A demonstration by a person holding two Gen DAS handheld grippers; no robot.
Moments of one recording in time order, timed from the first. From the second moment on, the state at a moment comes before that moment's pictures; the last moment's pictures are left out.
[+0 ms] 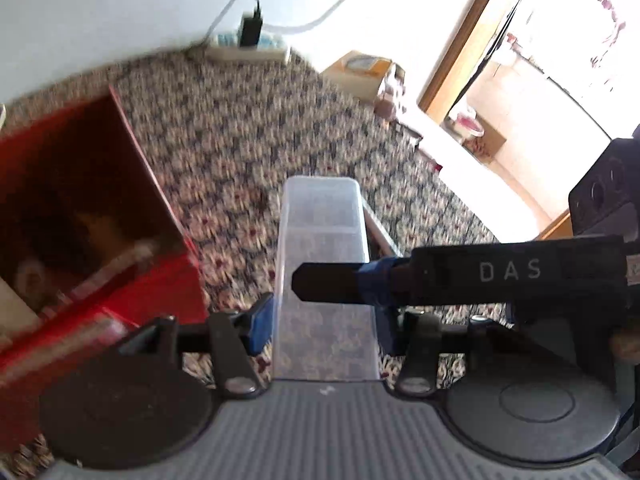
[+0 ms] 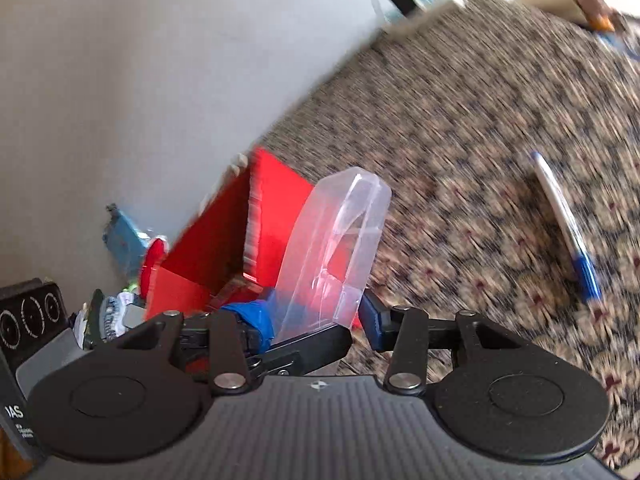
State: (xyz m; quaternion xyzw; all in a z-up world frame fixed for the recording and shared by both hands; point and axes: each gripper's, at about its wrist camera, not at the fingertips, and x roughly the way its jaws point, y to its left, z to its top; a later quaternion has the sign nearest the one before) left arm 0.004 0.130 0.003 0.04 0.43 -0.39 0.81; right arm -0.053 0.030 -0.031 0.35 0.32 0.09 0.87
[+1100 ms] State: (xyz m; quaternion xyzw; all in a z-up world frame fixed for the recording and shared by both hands) left arm 0.106 0.258 0.011 0.01 0.47 -0.22 0.85; right arm 0.138 0.131 -0.018 0.13 0.52 0.26 0.81
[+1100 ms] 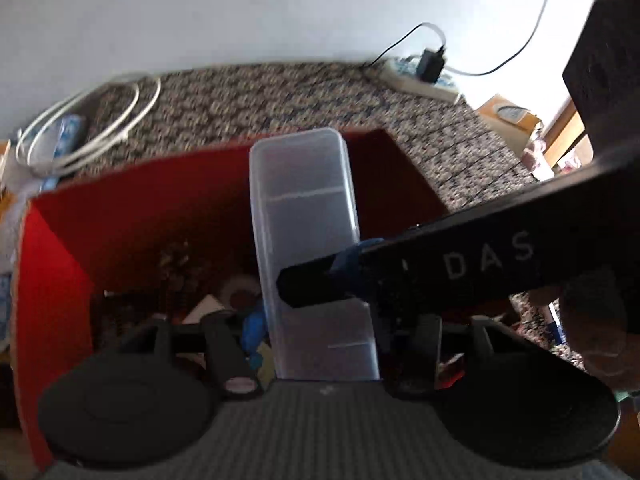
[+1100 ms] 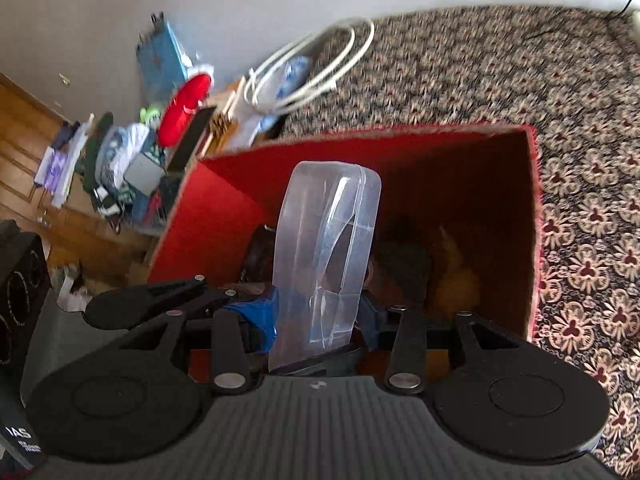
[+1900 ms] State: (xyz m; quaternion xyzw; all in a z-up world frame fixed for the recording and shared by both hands) left arm 0.135 0.274 -0.024 -0.01 0.54 -0.15 0.83; right arm 0.156 0.135 -0.048 0.13 0.51 0.24 0.82
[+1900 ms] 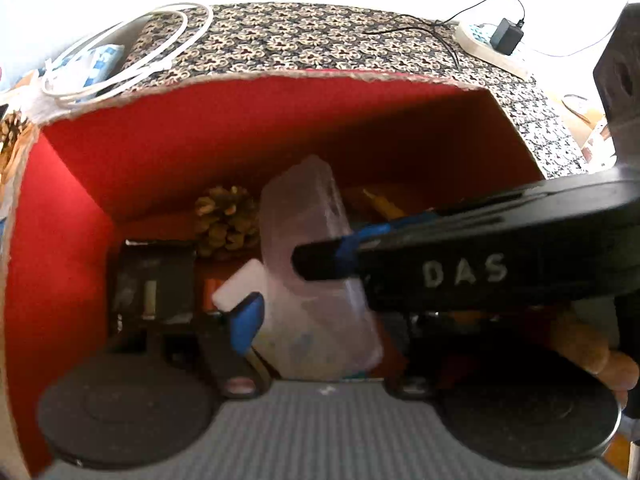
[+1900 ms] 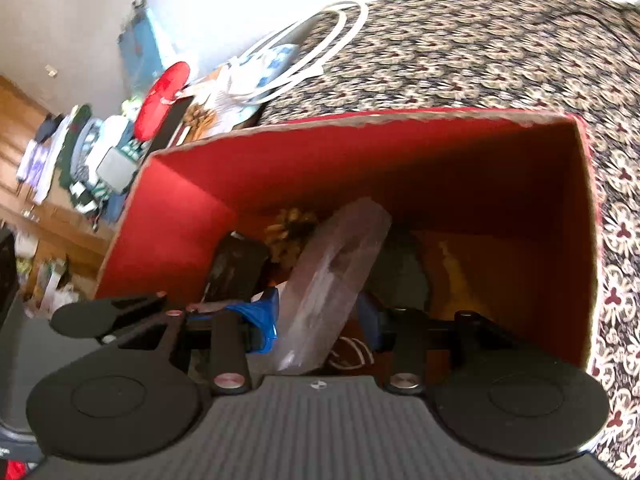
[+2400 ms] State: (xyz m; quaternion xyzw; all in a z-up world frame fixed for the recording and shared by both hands) left arm 0.134 0.271 -0.025 0.00 0.54 -0.14 0.83; right arm 0.141 0.133 -0.040 0.13 0.45 0.23 0.85
